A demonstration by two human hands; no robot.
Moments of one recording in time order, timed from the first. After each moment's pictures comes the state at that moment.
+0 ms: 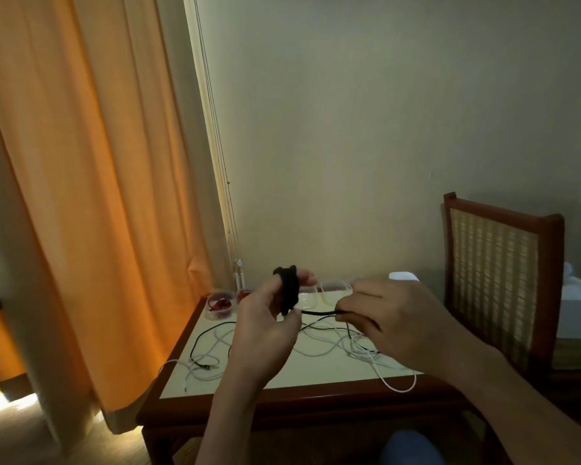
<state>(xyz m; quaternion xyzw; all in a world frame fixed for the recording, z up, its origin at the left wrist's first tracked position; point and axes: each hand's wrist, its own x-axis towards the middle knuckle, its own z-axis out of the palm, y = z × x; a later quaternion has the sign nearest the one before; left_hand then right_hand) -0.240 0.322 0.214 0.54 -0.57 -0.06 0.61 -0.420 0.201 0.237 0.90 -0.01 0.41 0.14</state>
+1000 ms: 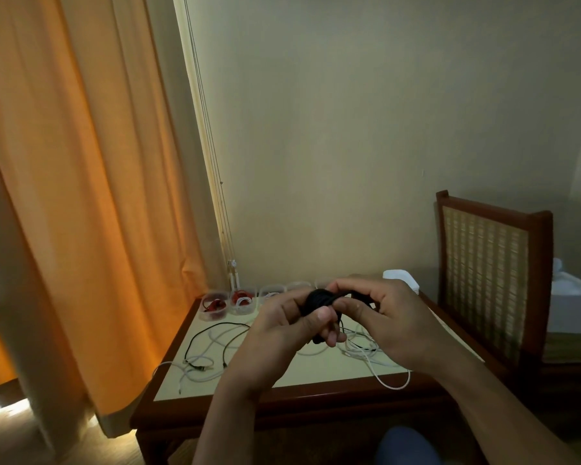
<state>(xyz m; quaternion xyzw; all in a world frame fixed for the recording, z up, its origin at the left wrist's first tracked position) -0.256 0.320 0.220 0.44 -0.62 -0.30 0.58 -0.423 0.218 0.237 0.86 -0.10 0.39 -0.32</state>
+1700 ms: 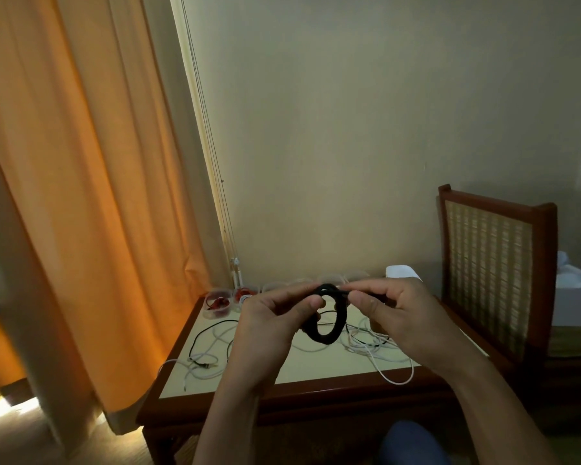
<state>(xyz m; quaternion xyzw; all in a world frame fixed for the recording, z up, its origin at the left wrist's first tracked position) -0.265 0.327 0.225 0.56 -0.48 -0.20 0.64 -0.433 0.219 0.233 0.80 -0.14 0.40 -0.42</state>
